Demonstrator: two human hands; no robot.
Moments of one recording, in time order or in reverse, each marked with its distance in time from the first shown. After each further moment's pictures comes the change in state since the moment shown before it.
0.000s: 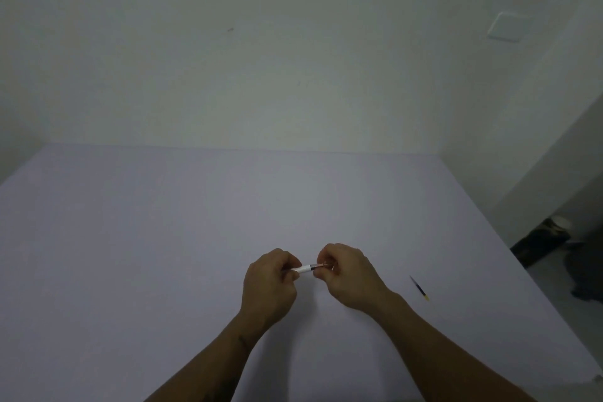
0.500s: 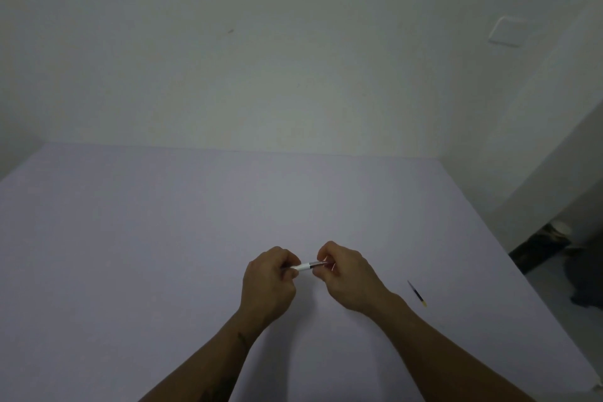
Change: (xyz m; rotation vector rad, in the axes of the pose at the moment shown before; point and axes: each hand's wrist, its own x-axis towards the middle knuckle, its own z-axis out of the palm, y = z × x) left_hand 0.009 0.005 0.004 -0.016 0.013 -0.010; right_hand 0.005 0.003 -0.006 -0.010 -0.024 -0.001
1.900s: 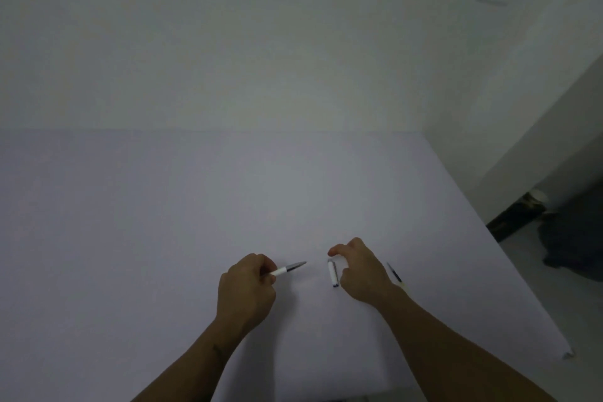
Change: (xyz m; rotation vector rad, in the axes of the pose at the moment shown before) left_hand -0.002 -0.007 0.034 0.120 -0.117 -0.166; right_hand 0.010 0.105 -0.003 -0.135 -0.082 0.210
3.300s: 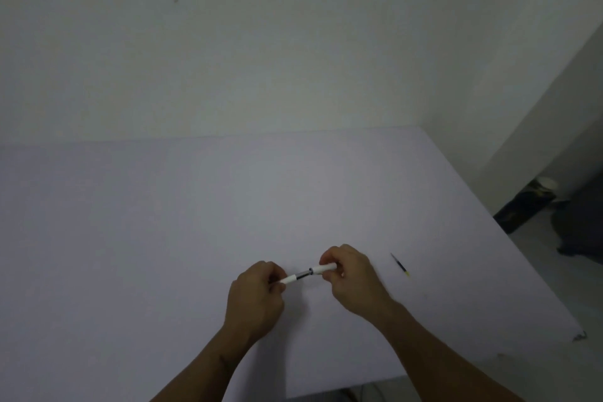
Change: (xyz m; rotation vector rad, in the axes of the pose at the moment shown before) left_hand -0.028 0.003 -0.001 -0.025 -0.040 0.025; right_hand -0.041 -0.025 0.020 0.325 0.170 -0.124
